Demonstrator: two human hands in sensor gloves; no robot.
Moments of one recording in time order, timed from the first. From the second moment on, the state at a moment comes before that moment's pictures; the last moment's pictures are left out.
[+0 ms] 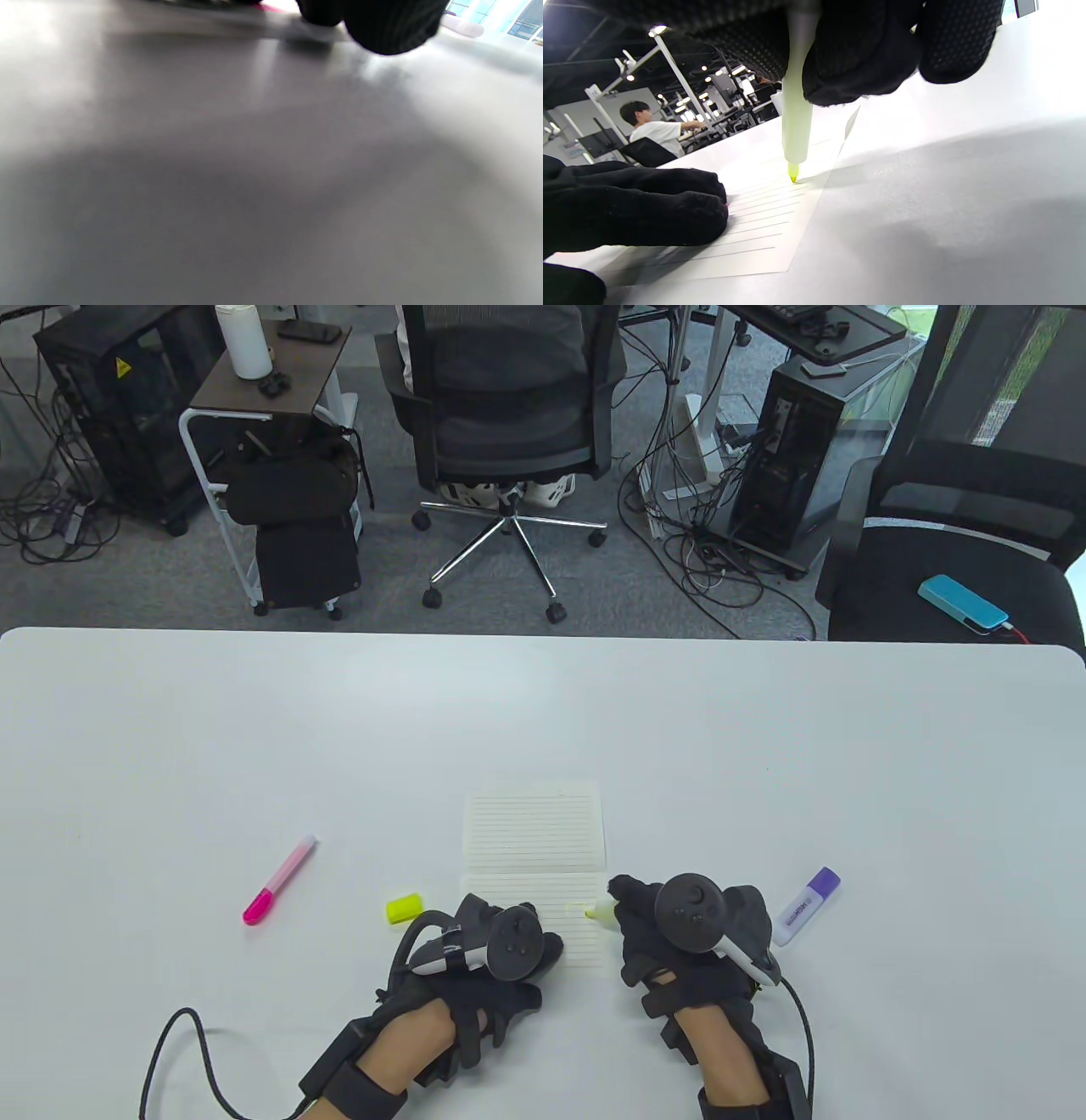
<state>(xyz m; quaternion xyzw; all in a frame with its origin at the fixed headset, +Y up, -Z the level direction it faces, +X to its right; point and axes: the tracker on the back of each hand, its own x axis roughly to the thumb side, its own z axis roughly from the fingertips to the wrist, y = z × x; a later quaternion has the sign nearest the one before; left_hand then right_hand) -0.088 -0.779 -0.283 -0.24 -0.27 0.04 0.93 0.141 -0.733 -0.291 0.12 0.03 0.97 0.23</state>
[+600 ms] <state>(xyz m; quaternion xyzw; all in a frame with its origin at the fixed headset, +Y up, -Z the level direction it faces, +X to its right) -0.088 -0.779 -0.284 -0.24 -0.27 0.04 0.93 0.136 -0.731 -0.290 0.10 0.04 0.97 0.20</state>
